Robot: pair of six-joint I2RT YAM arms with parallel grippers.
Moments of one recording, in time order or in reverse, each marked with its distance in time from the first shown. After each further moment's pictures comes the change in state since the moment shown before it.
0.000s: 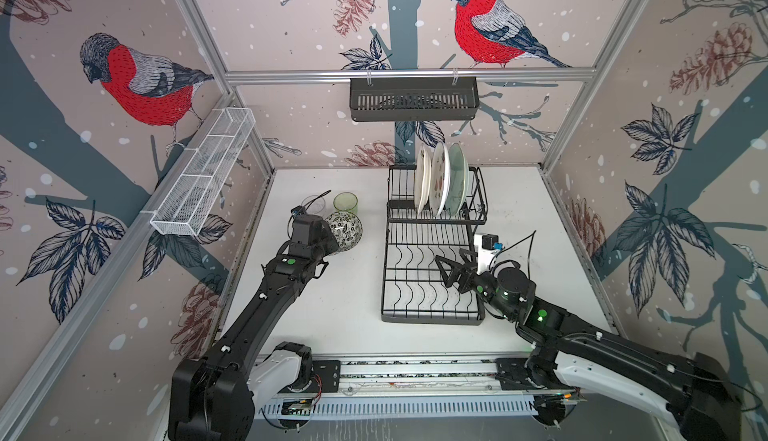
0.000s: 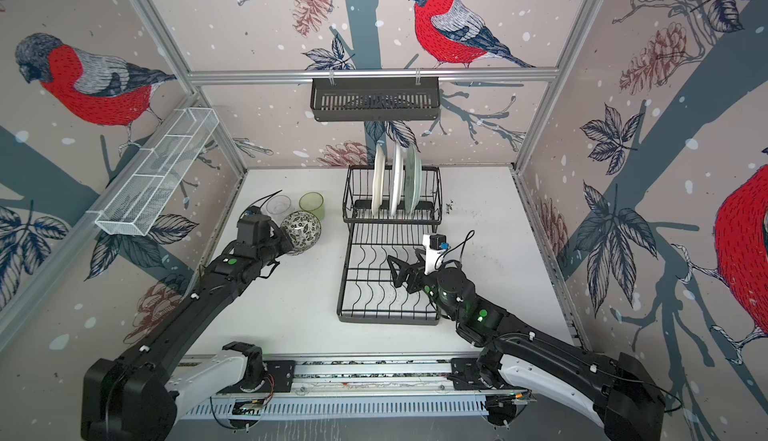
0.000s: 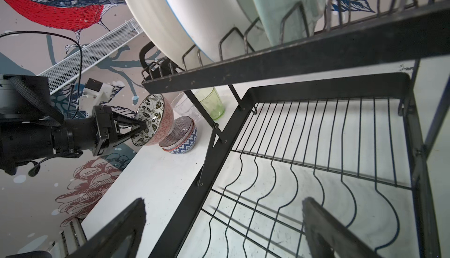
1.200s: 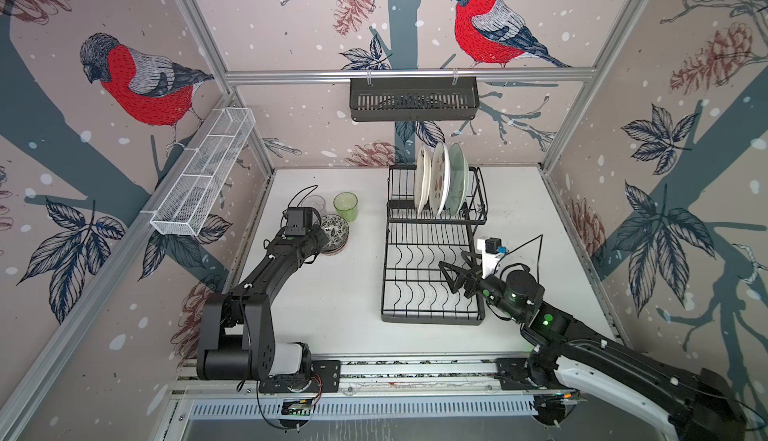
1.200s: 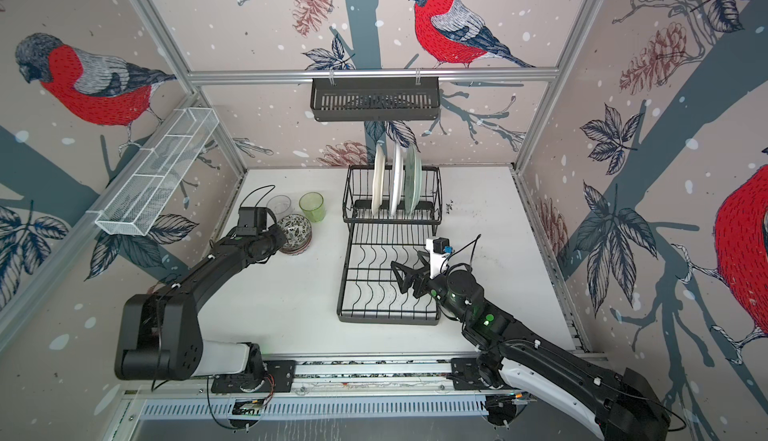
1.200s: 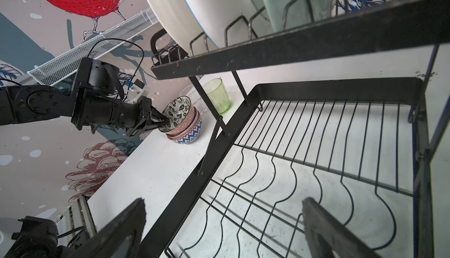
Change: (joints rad) left arm 0.177 0.344 0.084 0.035 0.081 -0.012; right arm -0.078 -0.066 -0.050 0.014 -0.145 -0.067
